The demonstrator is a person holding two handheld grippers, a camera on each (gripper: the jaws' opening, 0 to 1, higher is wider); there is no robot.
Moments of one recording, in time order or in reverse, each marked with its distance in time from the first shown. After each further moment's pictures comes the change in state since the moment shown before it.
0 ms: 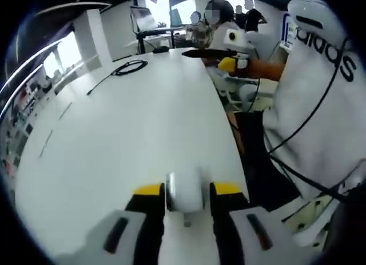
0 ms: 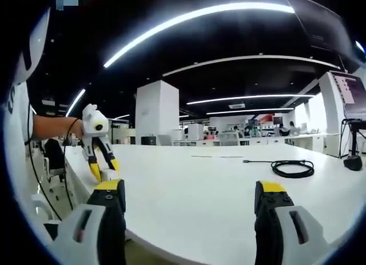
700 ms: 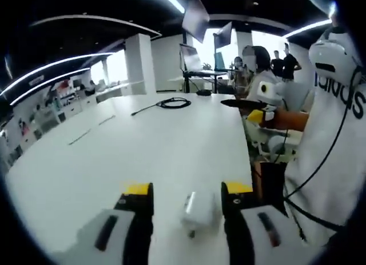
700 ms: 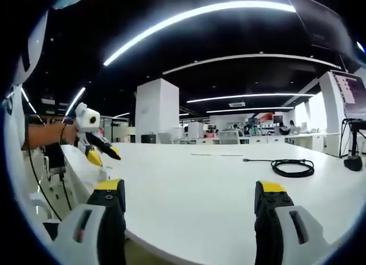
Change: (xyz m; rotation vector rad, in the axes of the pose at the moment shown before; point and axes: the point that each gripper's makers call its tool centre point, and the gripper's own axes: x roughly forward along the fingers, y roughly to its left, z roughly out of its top) left arm -0.037 0.026 0.031 -0.254 -0.415 0.320; right arm 0.003 0.000 -0.001 -0.005 0.015 0.000
